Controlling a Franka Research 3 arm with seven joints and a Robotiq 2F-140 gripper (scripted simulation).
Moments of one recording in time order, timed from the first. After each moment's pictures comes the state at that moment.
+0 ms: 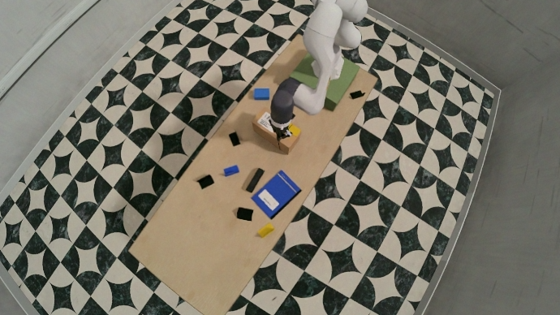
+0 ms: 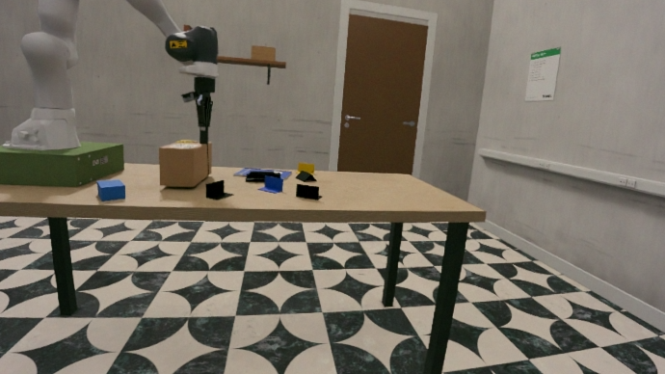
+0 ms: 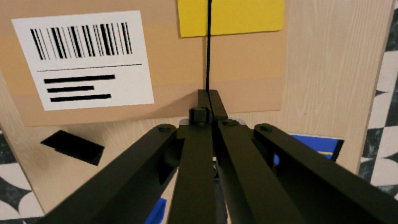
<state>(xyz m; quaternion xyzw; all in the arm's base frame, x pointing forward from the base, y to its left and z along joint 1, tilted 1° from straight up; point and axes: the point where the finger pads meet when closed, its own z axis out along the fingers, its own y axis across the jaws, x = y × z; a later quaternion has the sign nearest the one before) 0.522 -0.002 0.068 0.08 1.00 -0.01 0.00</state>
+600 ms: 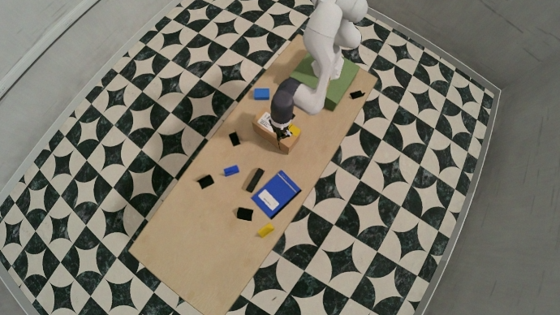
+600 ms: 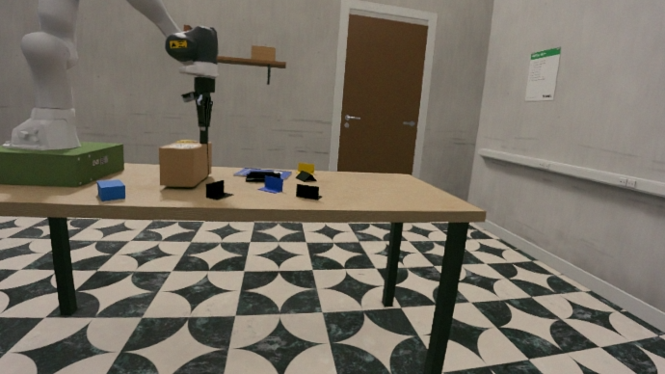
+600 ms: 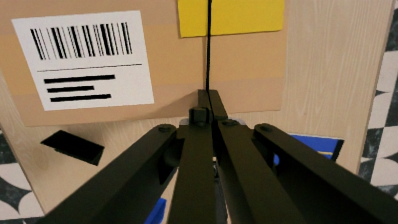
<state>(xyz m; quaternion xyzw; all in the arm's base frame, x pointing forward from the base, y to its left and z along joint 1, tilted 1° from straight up) 0.522 -0.002 0.068 0.08 1.00 -0.01 0.00</state>
